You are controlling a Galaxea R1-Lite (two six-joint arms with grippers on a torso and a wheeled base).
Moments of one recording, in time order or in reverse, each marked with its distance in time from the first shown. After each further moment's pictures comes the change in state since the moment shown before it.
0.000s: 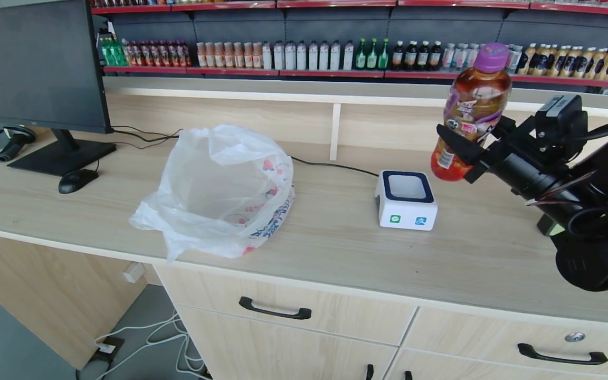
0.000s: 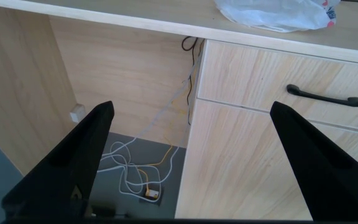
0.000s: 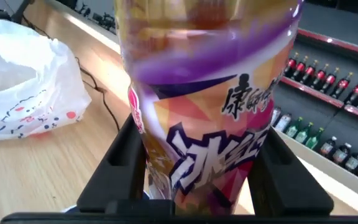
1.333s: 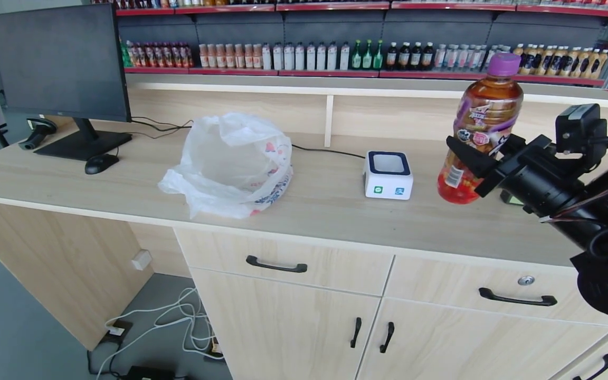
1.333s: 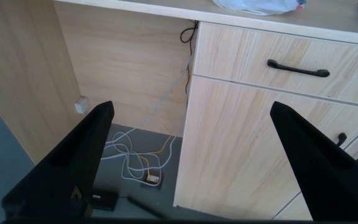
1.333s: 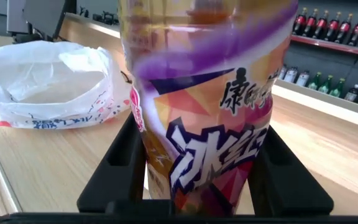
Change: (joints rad) left arm 0.000 0.000 0.000 0.000 0.000 -0.001; right arm -0.003 -0.070 0.134 -0.001 -0.065 0.142
